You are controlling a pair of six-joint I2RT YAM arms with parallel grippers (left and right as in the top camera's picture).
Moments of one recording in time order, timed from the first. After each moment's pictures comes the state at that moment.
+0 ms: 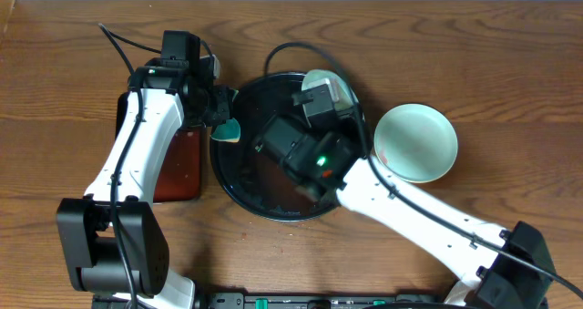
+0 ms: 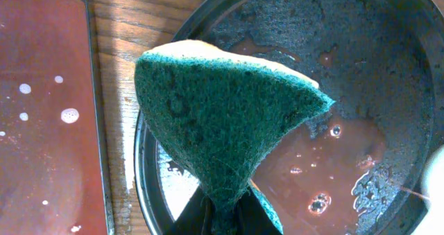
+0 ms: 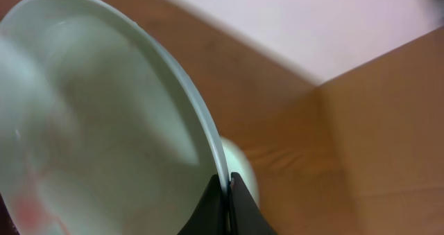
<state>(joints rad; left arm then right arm) -0.06 1.72 1.37 -0.91 0.22 -0.21 0.91 1.71 1.46 -1.02 1.03 0.48</state>
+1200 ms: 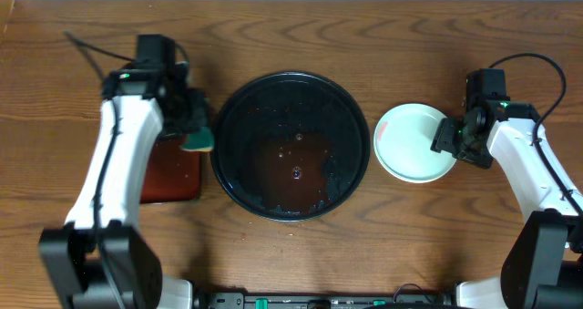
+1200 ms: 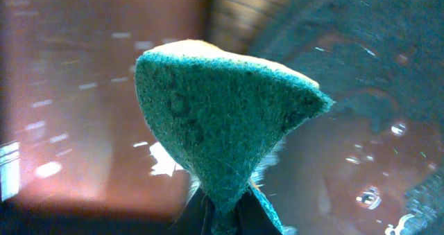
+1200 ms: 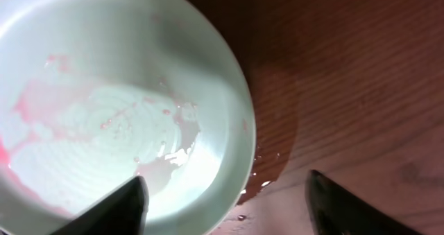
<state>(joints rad) 0.05 1.61 1.38 -1.06 0.06 -0.20 -0.05 1.64 1.11 -0.85 0.08 0.35</state>
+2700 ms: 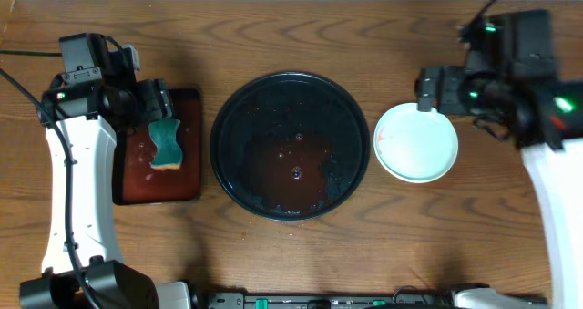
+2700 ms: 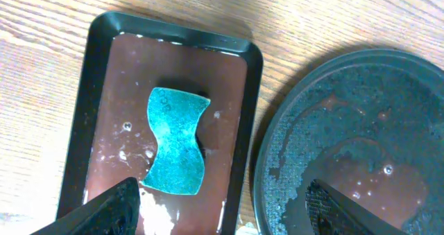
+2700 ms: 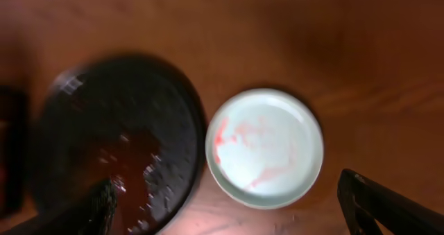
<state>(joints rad) 0.23 1.52 1.40 -0.98 0.16 -0.07 0.15 1.40 1.71 -1.21 -0.05 0.20</state>
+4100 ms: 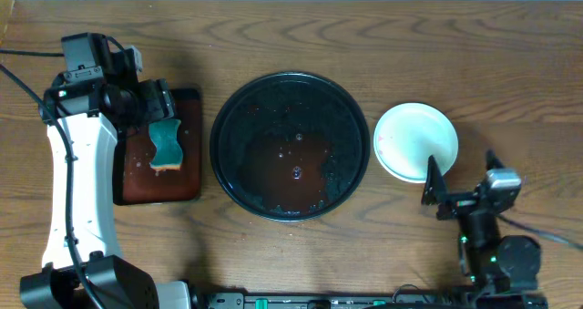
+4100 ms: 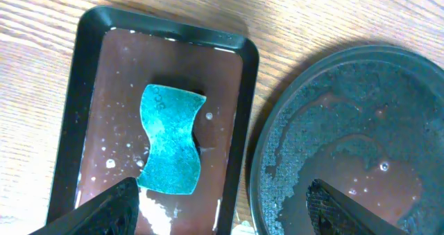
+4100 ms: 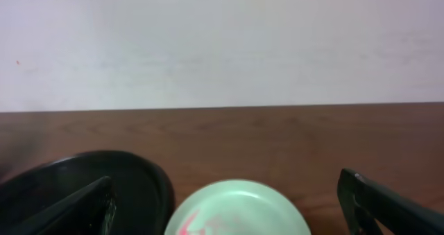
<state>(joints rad) 0.23 1.53 1.40 -0.98 0.18 -0.07 0.06 0.14 0.18 -0.06 -0.07 0.09</state>
